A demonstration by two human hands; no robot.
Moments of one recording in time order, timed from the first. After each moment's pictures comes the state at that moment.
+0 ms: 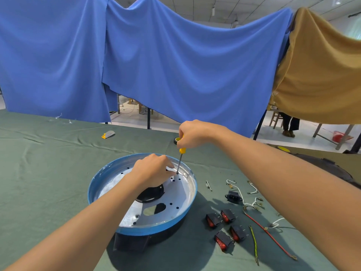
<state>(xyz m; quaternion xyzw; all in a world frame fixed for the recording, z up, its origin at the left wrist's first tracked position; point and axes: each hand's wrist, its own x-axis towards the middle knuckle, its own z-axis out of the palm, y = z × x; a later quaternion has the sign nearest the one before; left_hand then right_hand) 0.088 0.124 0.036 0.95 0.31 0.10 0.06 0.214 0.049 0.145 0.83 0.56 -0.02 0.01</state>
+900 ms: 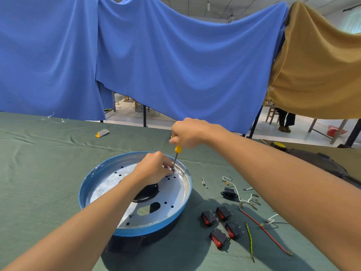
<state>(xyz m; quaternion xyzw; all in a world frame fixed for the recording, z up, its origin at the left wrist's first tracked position) 0.107 0.130 0.026 0.93 0.27 0.15 0.20 0.218 0.046 0.137 0.80 0.59 0.05 0.04</state>
